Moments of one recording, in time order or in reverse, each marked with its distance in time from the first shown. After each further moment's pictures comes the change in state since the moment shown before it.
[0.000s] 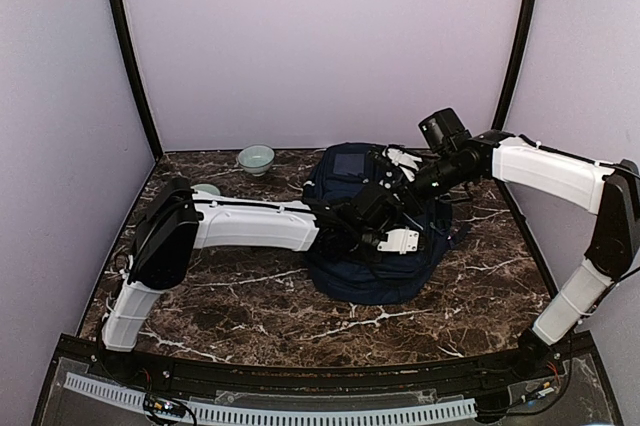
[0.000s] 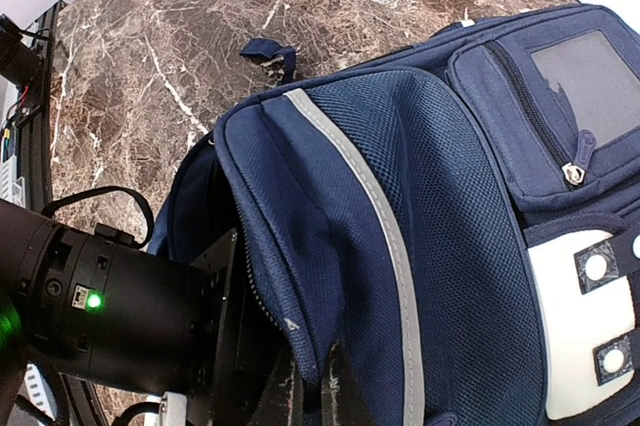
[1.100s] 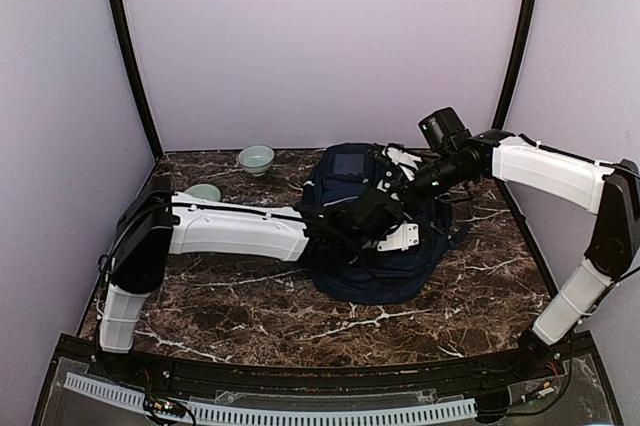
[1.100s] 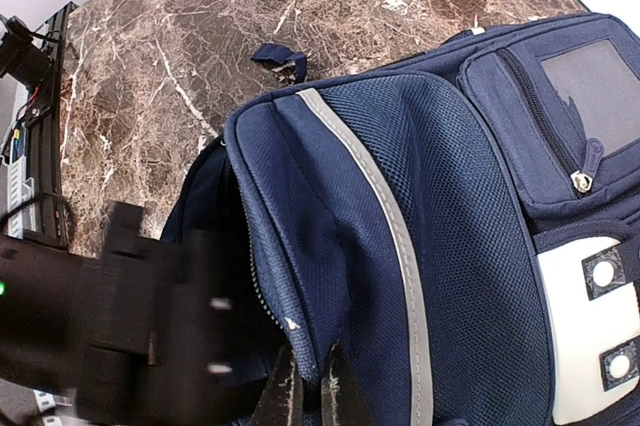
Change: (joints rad) left arm -0.066 -0.080 -0.082 0.045 -0.194 -0.162; right arm -0.003 0.002 0.005 0.000 -0.023 0.000
